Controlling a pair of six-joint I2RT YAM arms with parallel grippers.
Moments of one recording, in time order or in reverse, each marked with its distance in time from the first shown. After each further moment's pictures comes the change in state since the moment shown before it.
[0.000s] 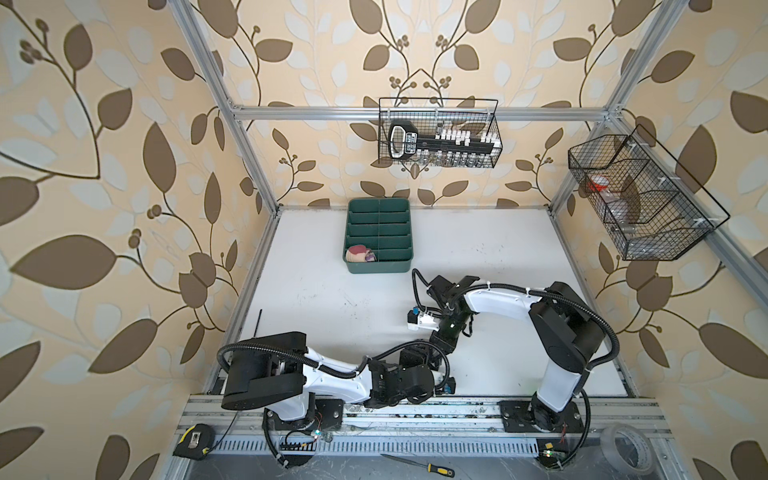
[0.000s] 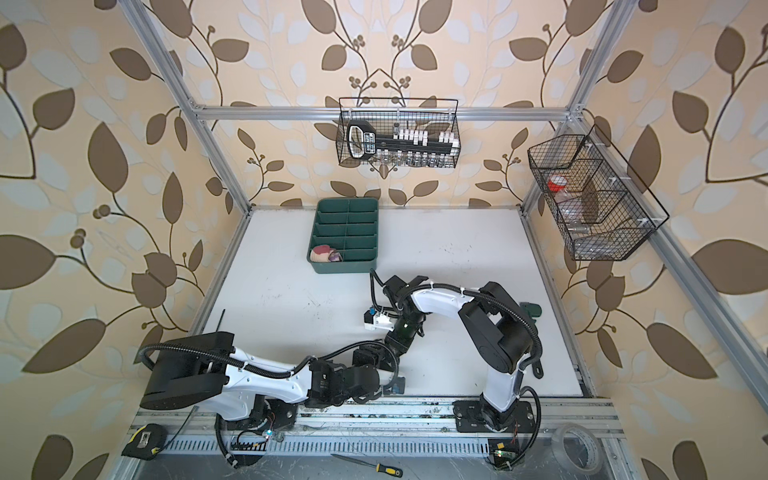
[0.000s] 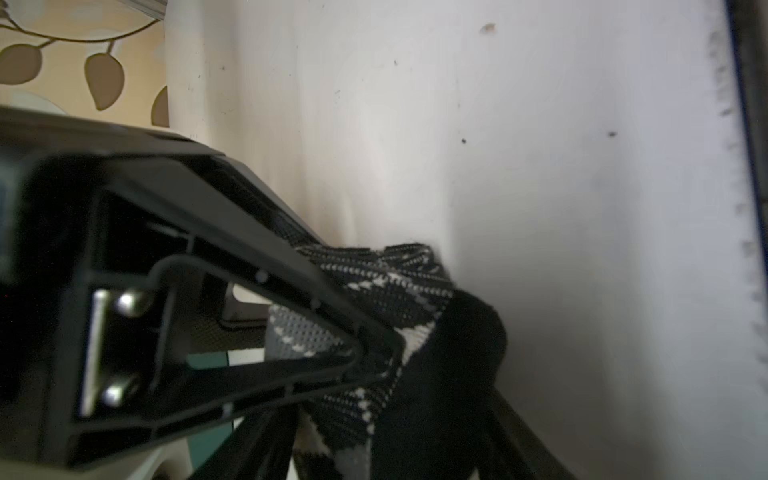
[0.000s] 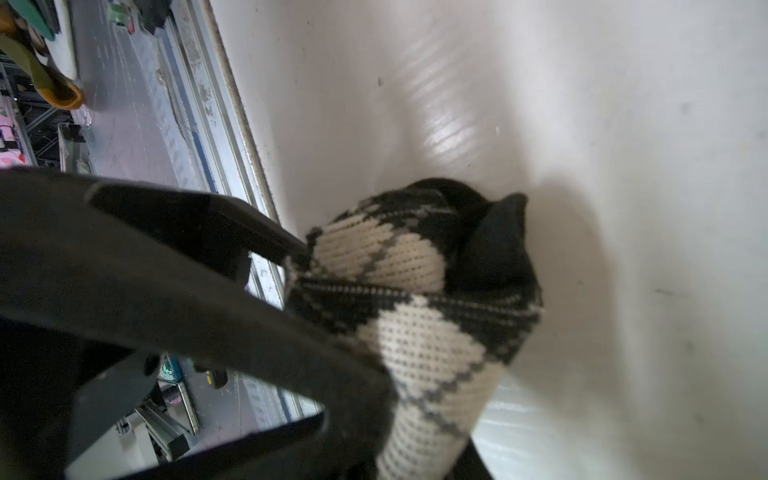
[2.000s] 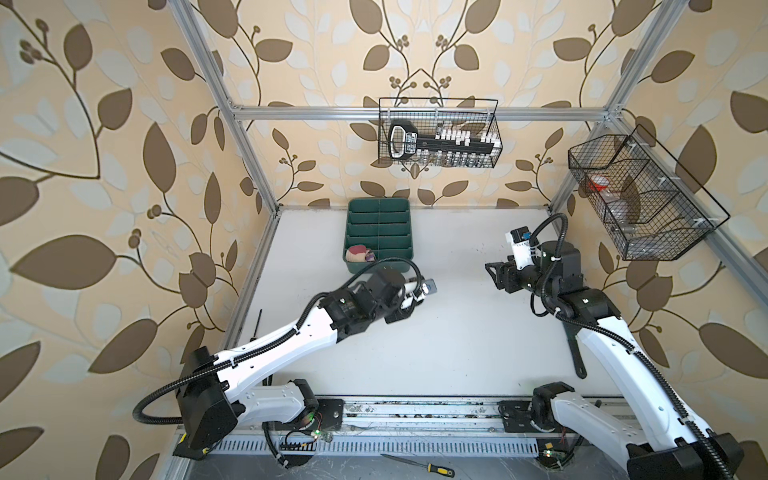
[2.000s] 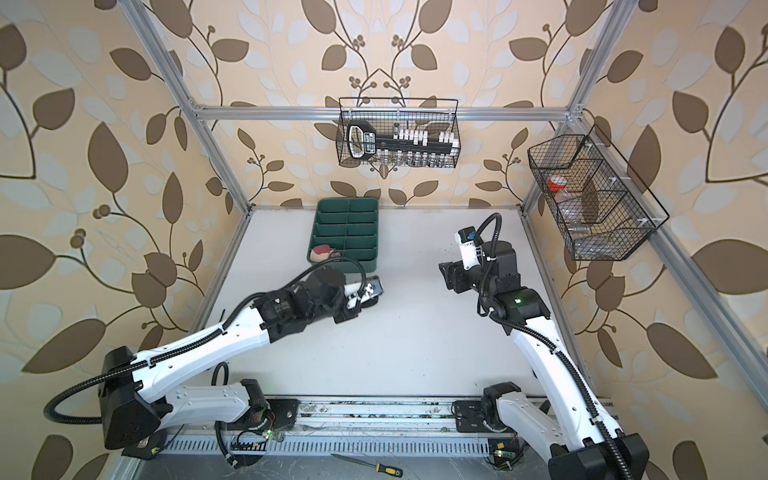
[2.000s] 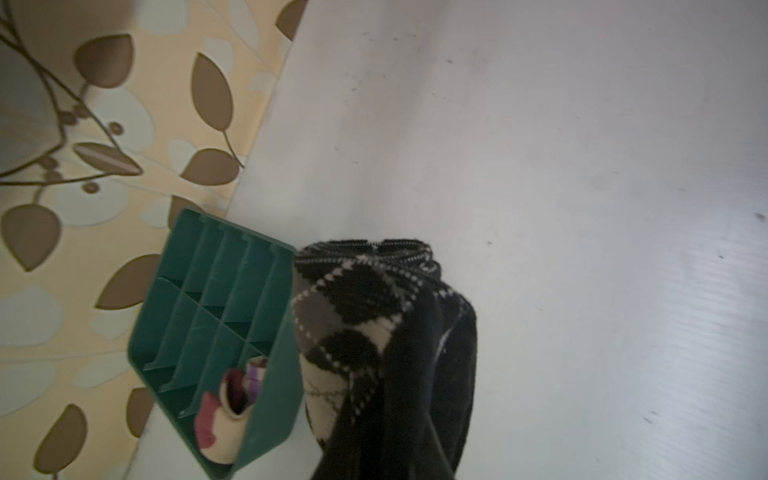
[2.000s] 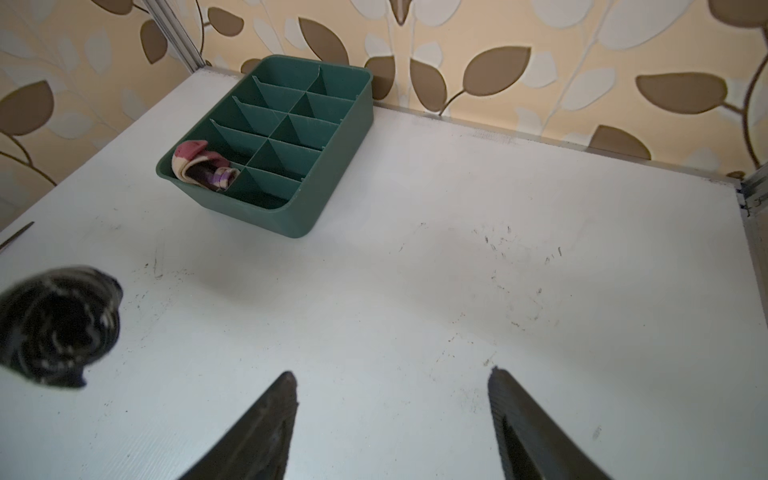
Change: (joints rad) left arm 0.609 -0.293 0.519 -0.626 0.433 -0.042; right arm -0.508 -0.827 -0.115 0.370 0.463 0.360
